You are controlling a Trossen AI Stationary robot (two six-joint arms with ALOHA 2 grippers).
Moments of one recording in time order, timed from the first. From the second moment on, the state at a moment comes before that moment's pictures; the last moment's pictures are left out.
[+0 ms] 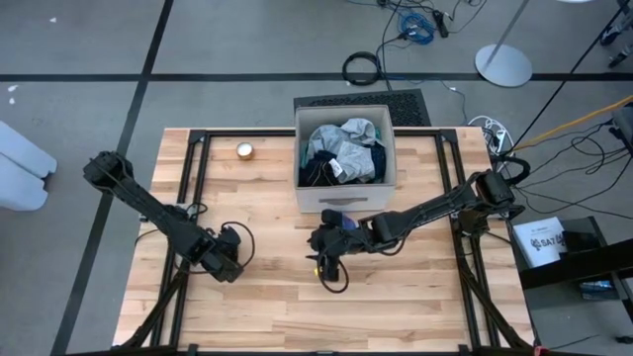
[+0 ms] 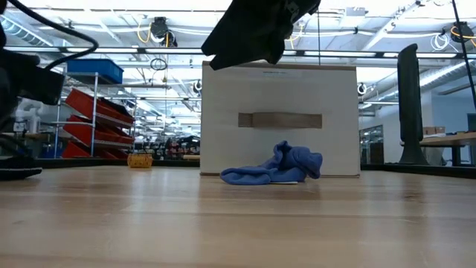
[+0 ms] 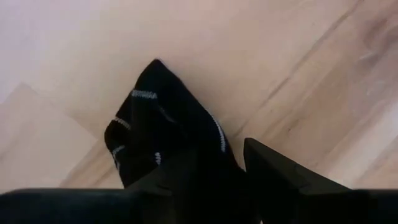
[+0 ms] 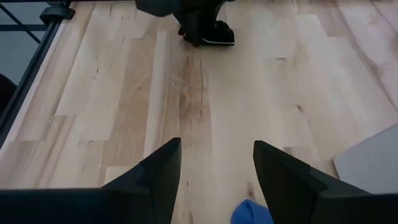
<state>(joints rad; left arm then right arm) -0.65 1.26 0.51 -0.65 -0.15 -1.41 0.27 1.80 1.30 -0.19 0.23 0.22</state>
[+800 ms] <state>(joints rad) -0.65 1.27 0.56 -0.70 -0.18 -1.34 0.27 1.78 1.30 -0.20 0.23 0.23</state>
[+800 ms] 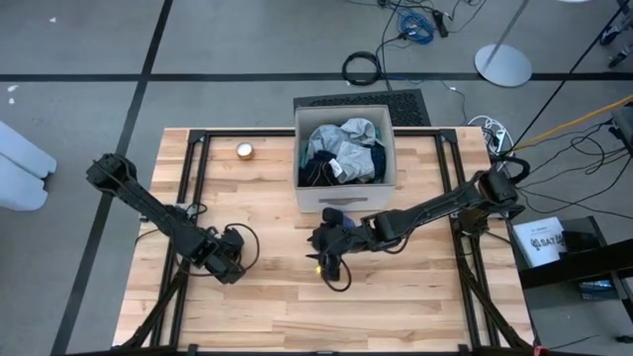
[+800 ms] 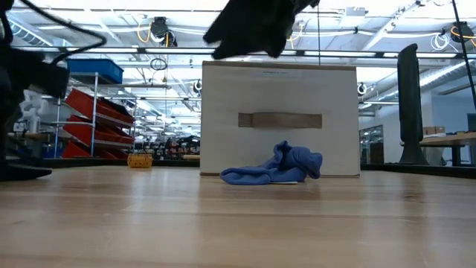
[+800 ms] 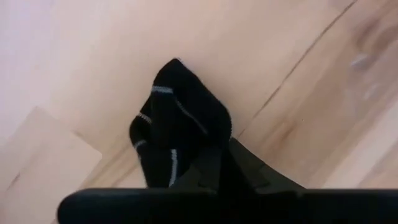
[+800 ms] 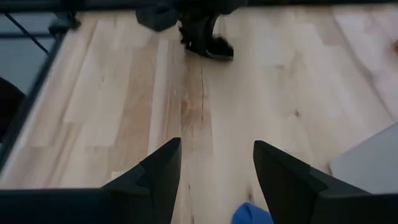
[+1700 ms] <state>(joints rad) -0.59 1.27 1.03 -0.90 -0.47 -0.83 0.33 1.61 1.30 -0.20 0.24 0.22</state>
